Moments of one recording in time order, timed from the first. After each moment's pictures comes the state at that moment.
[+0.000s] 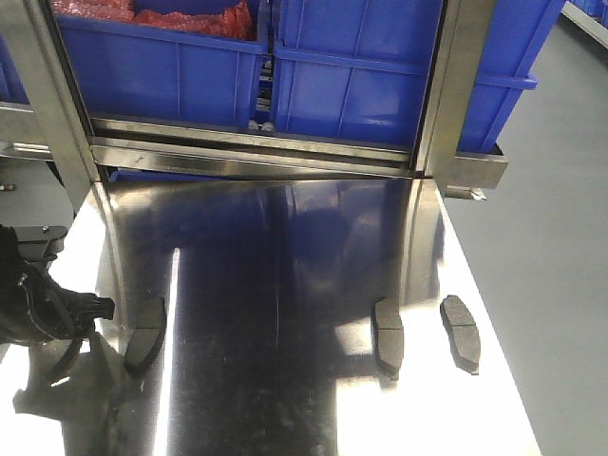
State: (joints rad) left arm -0.05 1.74 -0.94 0.10 0.61 -0.27; right arm 0.01 -0.01 0.03 -0.01 0.12 0.03
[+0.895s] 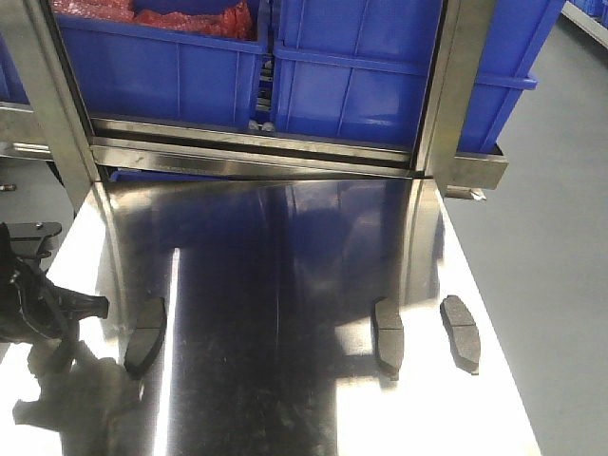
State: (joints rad) left arm -0.05 1.70 -0.94 0.11 0.65 -0.27; right arm 0.01 -0.01 0.03 -0.01 0.12 0.03
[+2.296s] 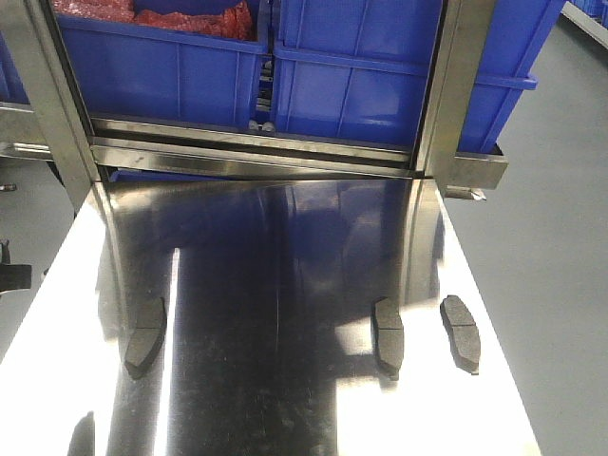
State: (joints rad) left arm -0.05 1.09 -0.81 0.11 0.71 -0.25; right arm 0.01 -0.01 0.03 -0.01 0.12 0.03
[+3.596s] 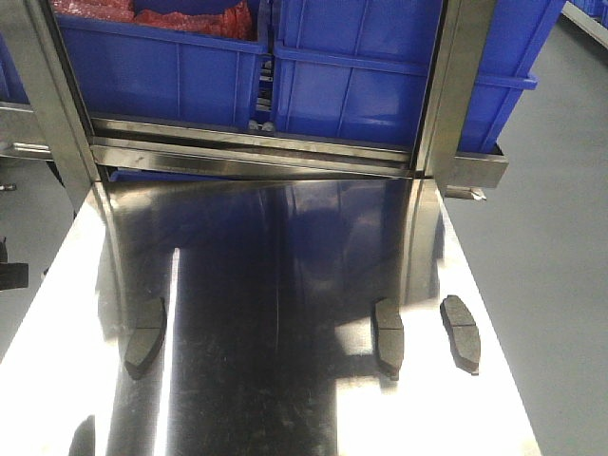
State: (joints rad) left arm -0.05 1.08 -0.81 0.11 0.71 -0.25; right arm 0.01 -0.01 0.03 -0.03 0.12 0.01
